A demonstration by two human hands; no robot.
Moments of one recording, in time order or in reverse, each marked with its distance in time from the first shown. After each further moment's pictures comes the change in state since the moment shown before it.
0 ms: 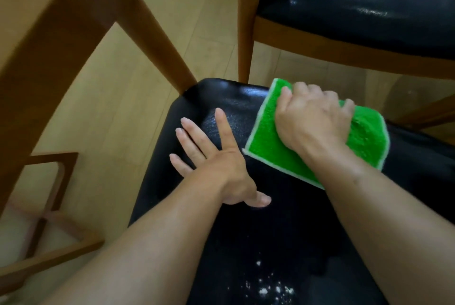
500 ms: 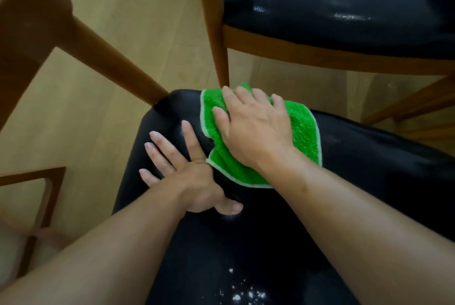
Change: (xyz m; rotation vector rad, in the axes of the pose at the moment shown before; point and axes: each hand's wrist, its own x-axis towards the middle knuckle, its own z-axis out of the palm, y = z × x) left_hand -0.011 0.006 -0.007 0.014 -0.087 0.004; right_hand -0.004 -0.006 0.009 0.064 -0.016 -0.415
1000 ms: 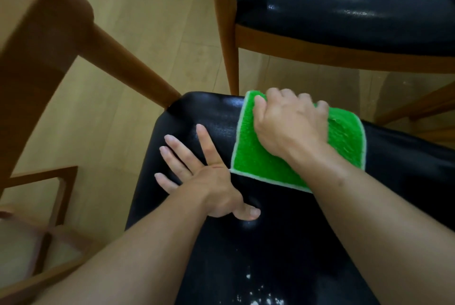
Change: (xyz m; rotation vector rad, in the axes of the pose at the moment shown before) left_hand 0.003 0.000 -0.001 0.012 -0.013 -0.064; right_hand 0.010 0.011 -0.016 0.014 -0.058 0.290
